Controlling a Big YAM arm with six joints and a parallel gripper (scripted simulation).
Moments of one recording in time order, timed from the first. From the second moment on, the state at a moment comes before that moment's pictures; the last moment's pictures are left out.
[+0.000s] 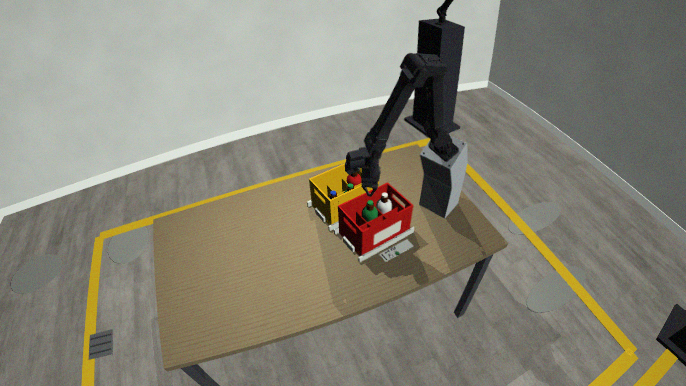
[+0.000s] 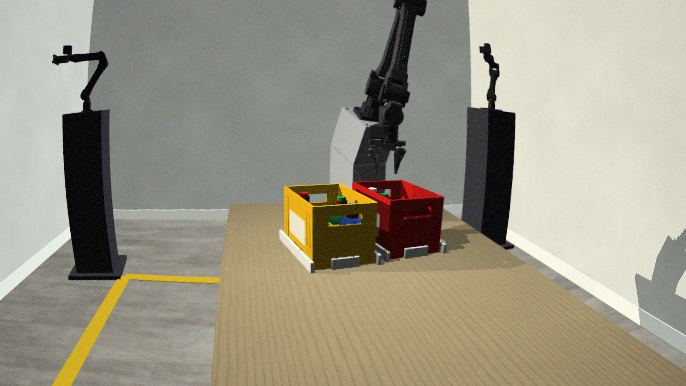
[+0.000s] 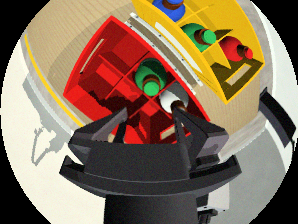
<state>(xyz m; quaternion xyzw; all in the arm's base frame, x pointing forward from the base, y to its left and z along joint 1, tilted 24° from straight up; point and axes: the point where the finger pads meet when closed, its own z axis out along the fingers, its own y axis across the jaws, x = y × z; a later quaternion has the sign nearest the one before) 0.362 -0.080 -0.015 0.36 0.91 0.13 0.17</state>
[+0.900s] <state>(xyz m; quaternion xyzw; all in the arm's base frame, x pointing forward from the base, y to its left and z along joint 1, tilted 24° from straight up) 0.364 -0.104 -0.018 0.36 0.91 0.13 0.16</state>
